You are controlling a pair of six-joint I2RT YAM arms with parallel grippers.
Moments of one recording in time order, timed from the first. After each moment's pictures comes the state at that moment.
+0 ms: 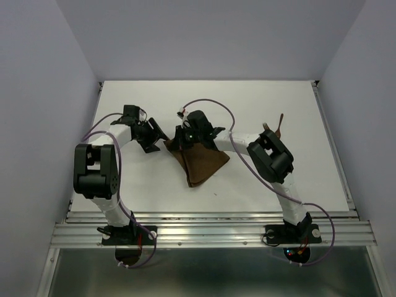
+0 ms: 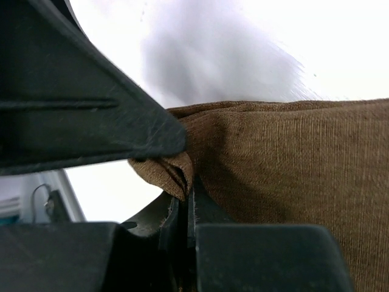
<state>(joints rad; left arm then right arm) -0.06 1.72 1.09 -0.45 0.42 -0.72 0.77 2.19 1.52 0.12 -0.41 0.60</state>
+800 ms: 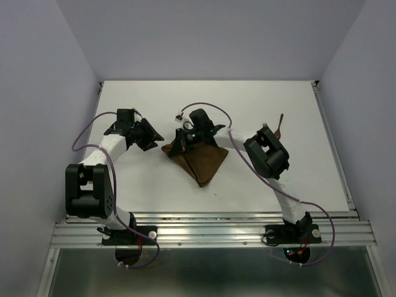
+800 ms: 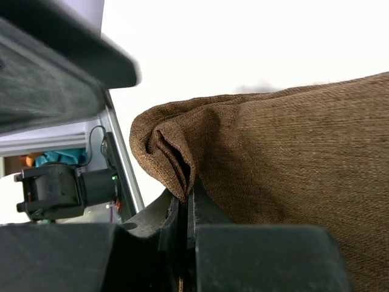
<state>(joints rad) -0.05 1.53 0.96 -0.36 0.36 -0.72 0.72 2.31 1.64 0.04 -0.81 0.65</state>
